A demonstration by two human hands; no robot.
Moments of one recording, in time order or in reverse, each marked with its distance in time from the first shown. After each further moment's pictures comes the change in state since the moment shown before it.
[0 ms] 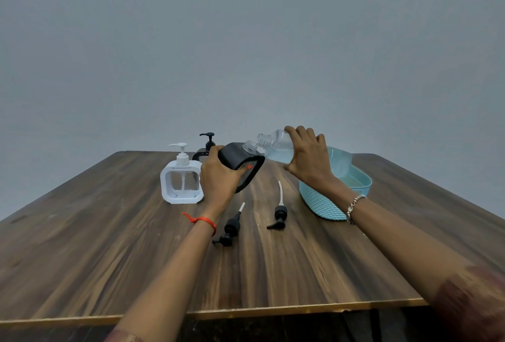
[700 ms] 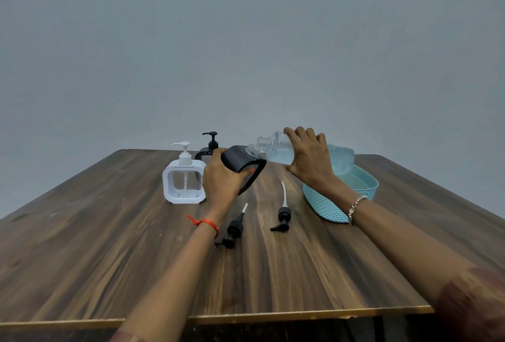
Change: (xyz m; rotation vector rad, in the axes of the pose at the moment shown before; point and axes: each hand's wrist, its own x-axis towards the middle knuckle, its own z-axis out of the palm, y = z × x) left_hand 0.001 -0.009 0.003 0.015 -0.006 -0.014; right_hand 0.005 -0.004 0.009 -0.038 0.034 -0.056
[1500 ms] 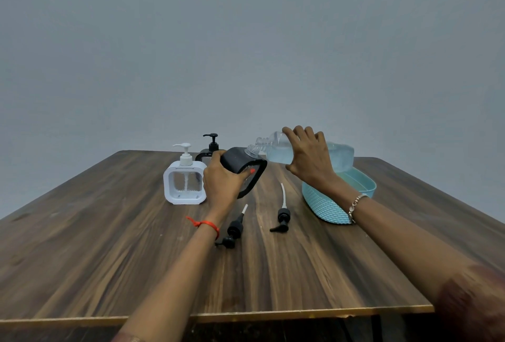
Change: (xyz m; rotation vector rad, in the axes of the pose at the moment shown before) left_hand -0.003 0.002 -0.002 -0.041 0.012 -0.042; right_hand 0.004 0.000 -0.008 -0.014 -0.019 -0.035
